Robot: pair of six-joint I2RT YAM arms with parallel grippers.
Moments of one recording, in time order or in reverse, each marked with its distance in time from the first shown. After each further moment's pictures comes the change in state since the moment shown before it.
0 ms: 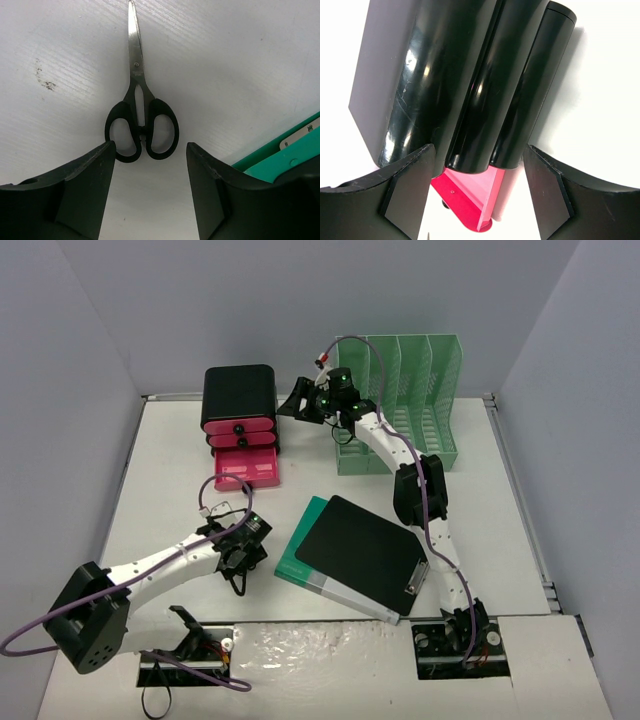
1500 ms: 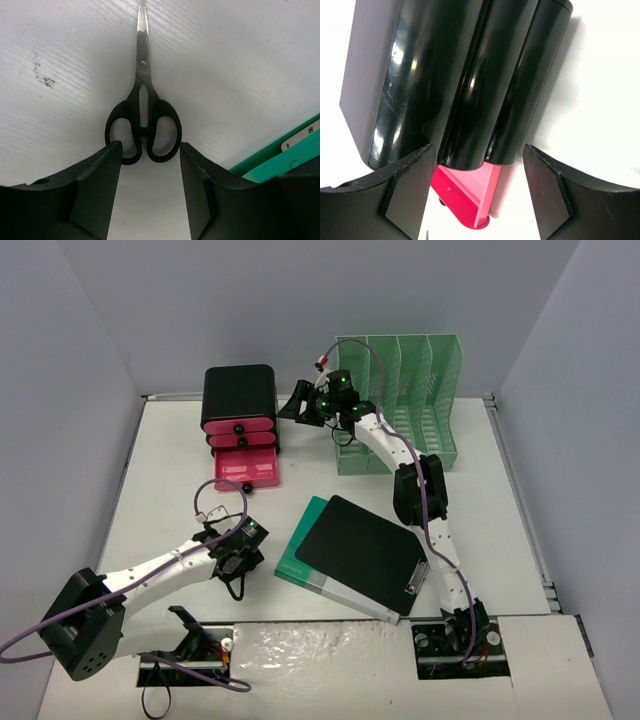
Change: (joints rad) left arm 0.000 -0.038 -0.063 0.056 0.002 -0.038; right arm 0.000 0.000 -0.019 -0.007 0.000 -0.001
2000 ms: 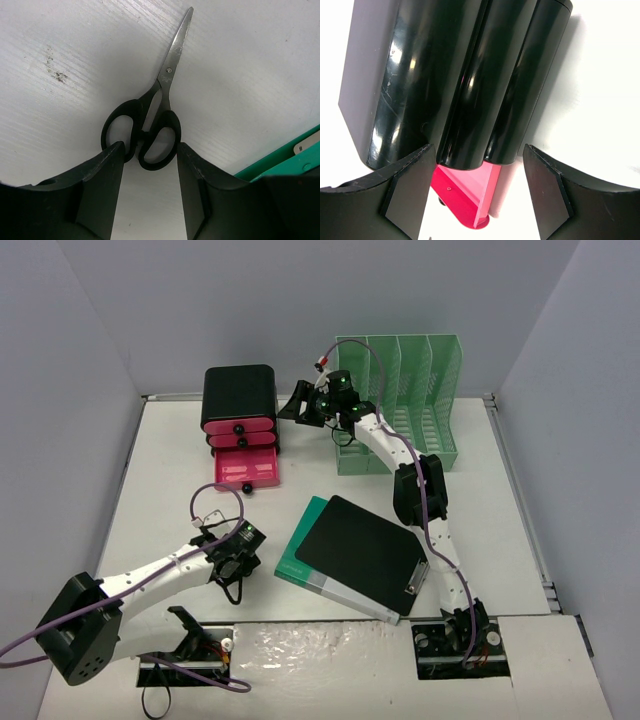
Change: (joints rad) left arm 0.000 -0.028 -0.038 -0.001 -0.003 -0.029; right arm 0.000 0.000 -0.002 -0.001 0.000 0.000
